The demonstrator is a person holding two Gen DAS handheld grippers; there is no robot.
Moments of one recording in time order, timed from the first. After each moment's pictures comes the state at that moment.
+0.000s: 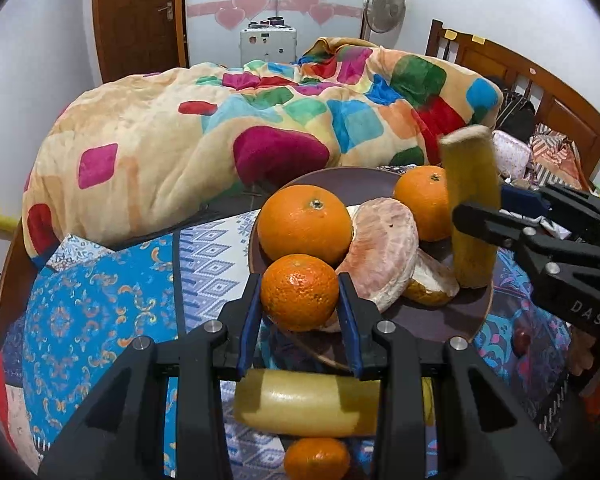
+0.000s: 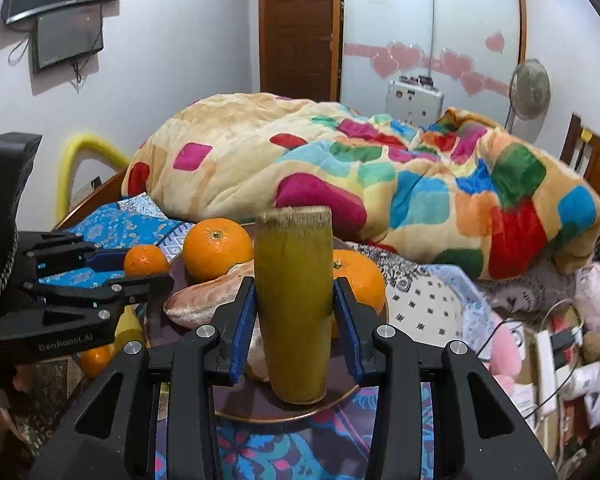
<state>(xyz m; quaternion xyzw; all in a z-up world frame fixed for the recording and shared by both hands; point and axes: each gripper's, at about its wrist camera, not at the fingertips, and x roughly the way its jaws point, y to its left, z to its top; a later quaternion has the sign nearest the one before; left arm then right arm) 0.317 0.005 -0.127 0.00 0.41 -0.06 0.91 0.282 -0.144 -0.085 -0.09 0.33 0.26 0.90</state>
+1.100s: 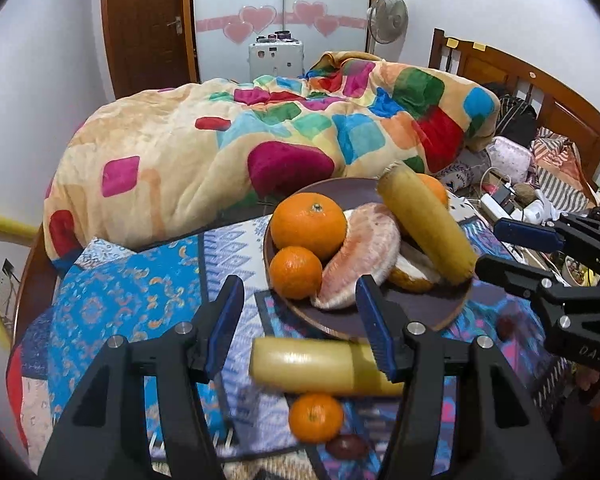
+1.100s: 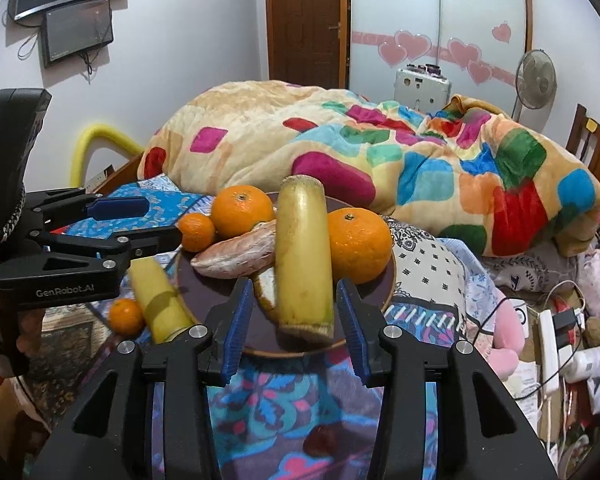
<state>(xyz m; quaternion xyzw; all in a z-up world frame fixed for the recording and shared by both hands) 0.277 0.006 -0.100 0.00 0.39 -0.05 0.92 0.243 -0.154 -0.079 -0.10 0.35 0.28 0.89</state>
